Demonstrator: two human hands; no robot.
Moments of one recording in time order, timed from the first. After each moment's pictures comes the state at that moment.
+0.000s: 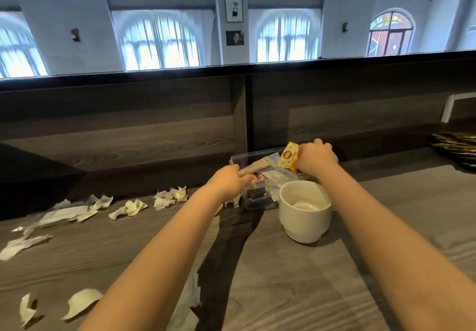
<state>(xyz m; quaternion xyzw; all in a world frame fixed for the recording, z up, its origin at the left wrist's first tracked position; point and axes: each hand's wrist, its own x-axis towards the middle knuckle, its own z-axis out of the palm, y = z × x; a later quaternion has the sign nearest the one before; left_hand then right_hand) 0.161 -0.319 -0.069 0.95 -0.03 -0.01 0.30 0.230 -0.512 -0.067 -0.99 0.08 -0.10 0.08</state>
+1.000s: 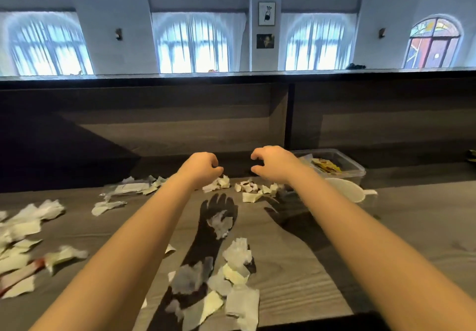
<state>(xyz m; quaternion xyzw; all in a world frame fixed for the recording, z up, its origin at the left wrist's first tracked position) 0.096 -0.189 -0.041 0.97 0.05 0.09 0.21 0.131 -0.368 -0.033 -0.96 -0.23 -0.06 0.13</state>
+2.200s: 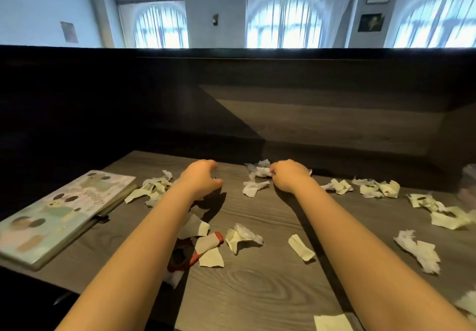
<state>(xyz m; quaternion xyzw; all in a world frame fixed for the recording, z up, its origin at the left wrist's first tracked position) 0.007 0.131 -0.113 0.94 0.22 0.14 0.22 0.146 -0.034 -0.111 -0.95 -0.32 0.02 0.00</state>
